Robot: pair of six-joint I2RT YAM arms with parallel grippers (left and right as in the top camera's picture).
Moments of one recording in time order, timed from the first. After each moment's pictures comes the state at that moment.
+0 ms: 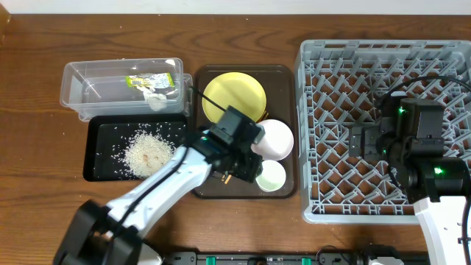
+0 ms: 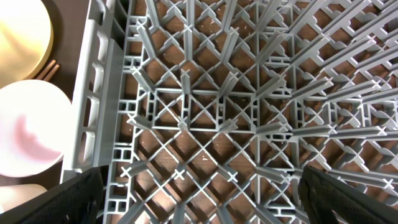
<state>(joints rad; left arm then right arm) -0.64 1.55 0.96 -0.64 0.38 -0.25 0.03 1.06 1.01 -0.87 0.02 -0.01</state>
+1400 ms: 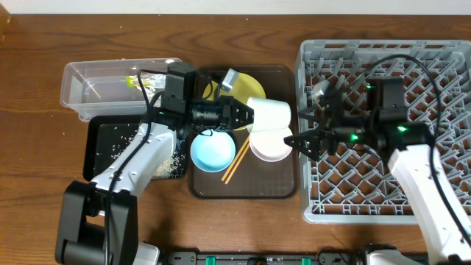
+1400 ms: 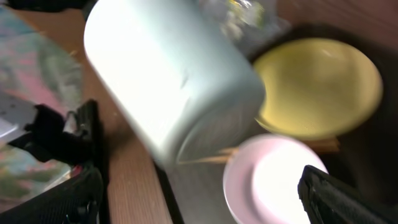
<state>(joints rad) -0.27 1.62 0.98 -0.04 1.26 -0.67 0.12 1.37 1.01 -0.60 -1.05 -0.39</state>
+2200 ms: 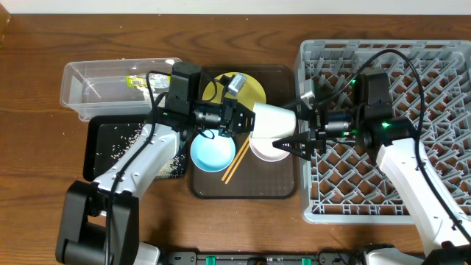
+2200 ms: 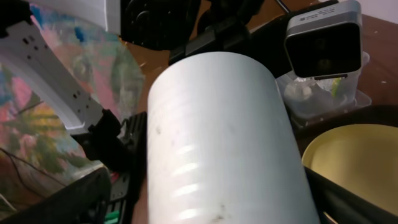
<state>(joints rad) -0.29 1.62 0.98 -0.01 1.39 -0.75 0.19 1.41 1.01 -0.44 -1.30 -0.41</state>
